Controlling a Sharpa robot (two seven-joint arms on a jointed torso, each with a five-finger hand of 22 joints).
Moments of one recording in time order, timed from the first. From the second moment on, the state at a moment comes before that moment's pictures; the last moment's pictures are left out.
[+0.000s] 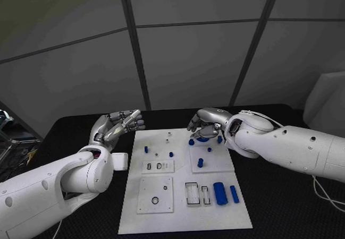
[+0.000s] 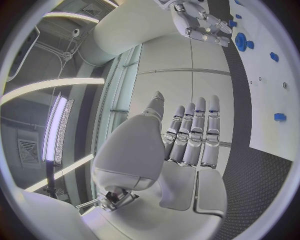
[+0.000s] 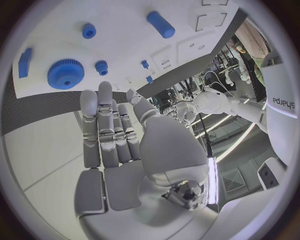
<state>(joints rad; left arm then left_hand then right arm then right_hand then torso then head) 1.06 -0.88 0.09 1.59 -0.01 -0.52 0.53 1.43 -0.01 -0.03 0.09 0.09 0.93 0.22 0.13 0.07 1.00 0.17 0.15 0.07 1.05 0.12 0.18 0.11 0.17 0.86 0.23 0.44 0.20 1.20 -0.67 0.03 1.31 -1.49 -0.24 0.02 1.28 0.06 0.11 -0.29 0.25 1.03 0.17 0.07 0.07 1.14 0.11 0.06 0.06 1.44 0.02 0.28 0.23 0.16 1.12 0.12 1.04 0.78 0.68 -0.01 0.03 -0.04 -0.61</state>
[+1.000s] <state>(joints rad) 1.06 -0.89 0.10 1.62 -0.02 -0.50 0.50 1.41 -0.02 -0.04 0.08 0.09 0.92 0.23 0.10 0.07 0.98 0.19 0.12 0.06 1.05 0.13 0.16 0.12 0.17 0.86 0.24 0.45 0.21 1.21 -0.62 0.03 1.30 -1.72 -0.17 -0.08 1.26 0.03 0.22 -0.28 0.24 1.02 0.17 0.07 0.07 1.12 0.11 0.06 0.07 1.44 0.02 0.25 0.30 0.11 1.28 0.13 1.32 1.15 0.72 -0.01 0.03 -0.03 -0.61</state>
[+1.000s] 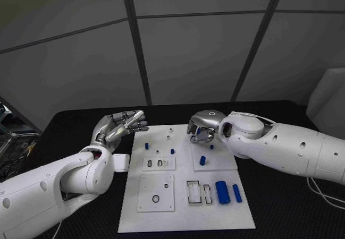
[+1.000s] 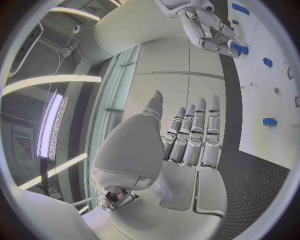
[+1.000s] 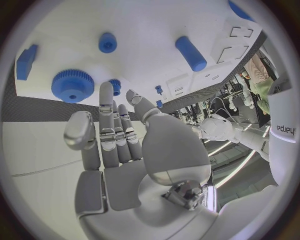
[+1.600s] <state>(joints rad) 1.06 -0.91 0.10 1.62 -0.02 -0.49 0.49 1.41 -0.01 -0.04 0.08 0.09 0.92 0.23 0.09 0.07 0.97 0.19 0.11 0.06 1.05 0.13 0.16 0.12 0.17 0.86 0.24 0.45 0.21 1.21 -0.61 0.03 1.27 -1.73 -0.13 -0.09 1.25 0.02 0.26 -0.28 0.24 1.02 0.17 0.07 0.07 1.11 0.11 0.06 0.07 1.44 0.02 0.24 0.32 0.09 1.29 0.13 1.35 1.19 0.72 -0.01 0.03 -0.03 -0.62</state>
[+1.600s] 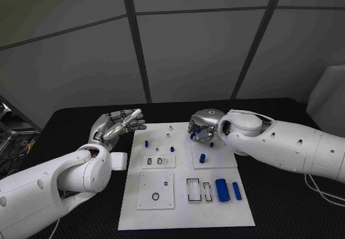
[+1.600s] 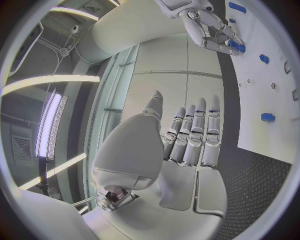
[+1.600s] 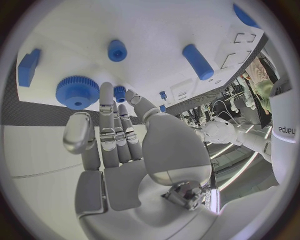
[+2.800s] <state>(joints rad) 1.07 -0.91 0.10 1.61 -0.02 -0.48 0.48 1.40 -0.01 -0.04 0.08 0.09 0.91 0.23 0.09 0.07 0.97 0.19 0.11 0.06 1.05 0.13 0.16 0.12 0.17 0.86 0.24 0.45 0.21 1.21 -0.62 0.03 1.29 -1.71 -0.18 -0.08 1.27 0.01 0.44 -0.26 0.19 1.11 0.16 0.09 0.08 1.21 0.09 0.07 0.07 1.45 0.02 0.21 0.38 0.08 1.37 0.12 1.44 1.31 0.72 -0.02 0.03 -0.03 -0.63</state>
